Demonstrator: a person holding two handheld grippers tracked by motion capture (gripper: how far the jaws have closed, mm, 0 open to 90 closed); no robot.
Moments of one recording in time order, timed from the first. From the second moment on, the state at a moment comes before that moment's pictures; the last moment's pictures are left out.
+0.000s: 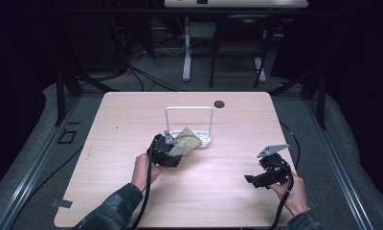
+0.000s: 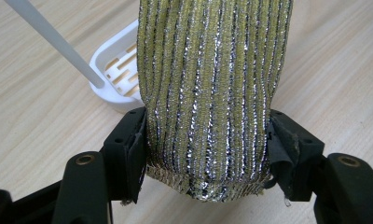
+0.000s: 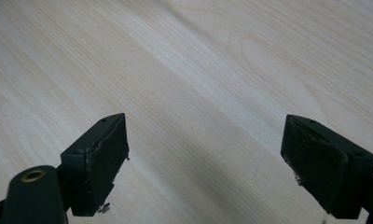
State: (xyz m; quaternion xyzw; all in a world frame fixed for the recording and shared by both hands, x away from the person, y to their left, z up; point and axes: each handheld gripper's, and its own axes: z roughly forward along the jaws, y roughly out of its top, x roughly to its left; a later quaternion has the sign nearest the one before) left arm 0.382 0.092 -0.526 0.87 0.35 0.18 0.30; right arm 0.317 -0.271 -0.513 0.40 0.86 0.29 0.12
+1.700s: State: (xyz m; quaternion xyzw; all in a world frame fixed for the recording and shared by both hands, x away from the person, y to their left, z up) left arm 0.422 0.066 -0.534 0.85 0.40 0.19 0.29; right arm 0.316 -0.268 -0.512 0.40 0.86 0.29 0.12
